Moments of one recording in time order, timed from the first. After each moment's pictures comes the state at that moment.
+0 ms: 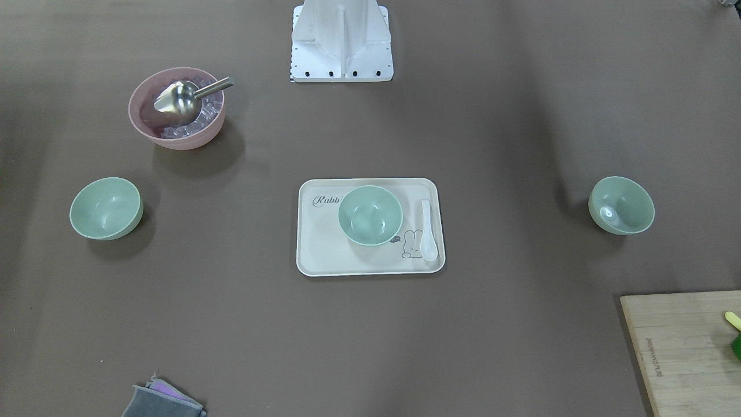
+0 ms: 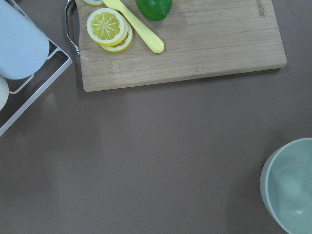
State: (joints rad) left arm -1.59 -1.56 -1.57 -1.84 -2.46 -0.12; right arm 1.50 -1.45 1.42 -1.39 2.33 -0.07
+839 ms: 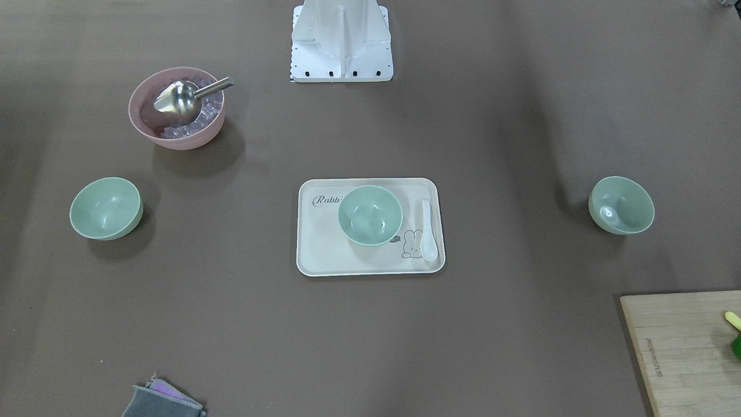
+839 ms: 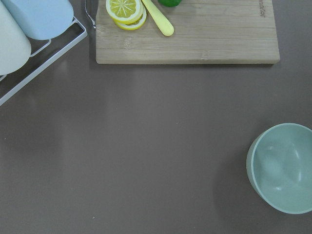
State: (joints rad) left arm -1.61 -1.48 -1.64 -1.84 -2.48 -0.11; right arm 1.51 -1.48 1.44 -1.34 2.31 -0.06
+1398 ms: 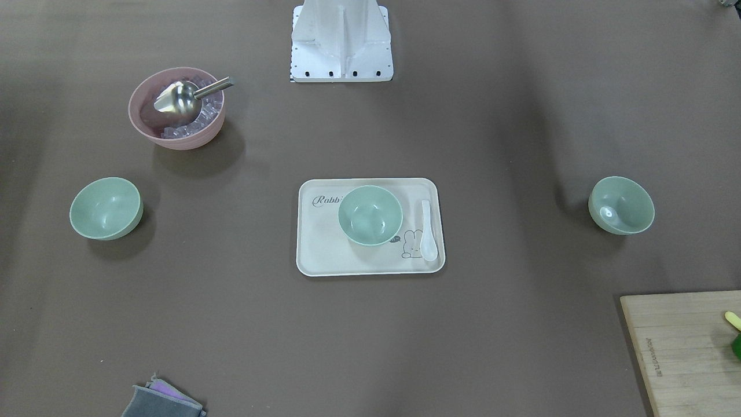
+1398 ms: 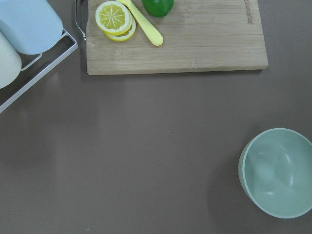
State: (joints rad) left arm -1.61 -1.49 -1.64 -1.86 -2.50 -0.12; right arm 1.50 -1.49 1.42 -1.26 2.32 -0.02
